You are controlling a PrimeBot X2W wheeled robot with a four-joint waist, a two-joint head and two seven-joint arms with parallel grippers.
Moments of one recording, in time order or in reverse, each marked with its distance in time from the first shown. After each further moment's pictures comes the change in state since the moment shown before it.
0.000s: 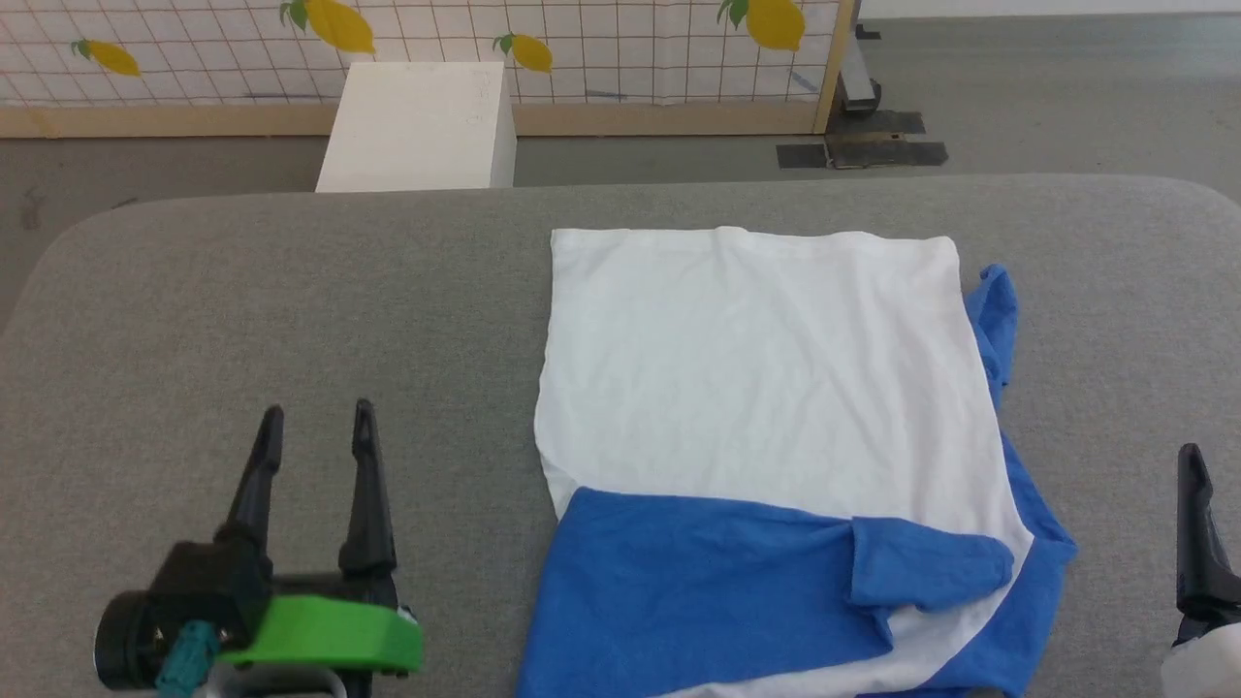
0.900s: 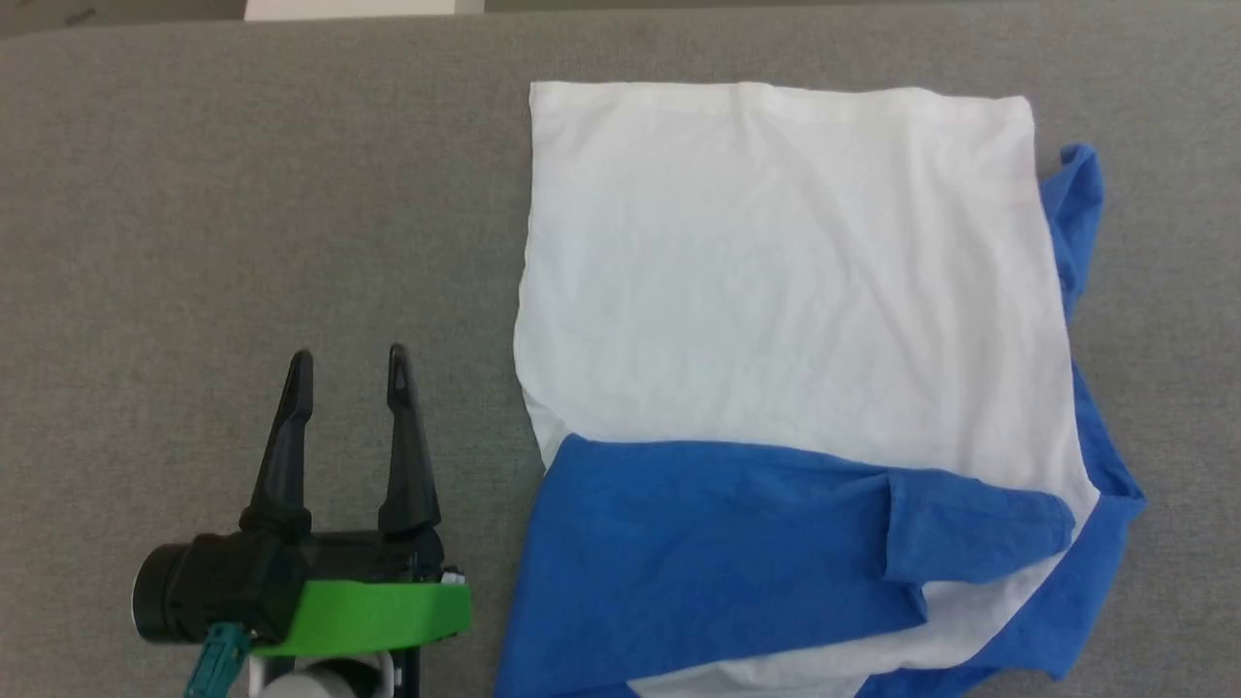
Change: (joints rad) left arm 0.013 -0.234 0.125 -0.041 0.221 -0.146 0.000; right arm -0.619 -0.373 0.062 0.244 0.181 0.000 0.225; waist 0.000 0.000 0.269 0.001
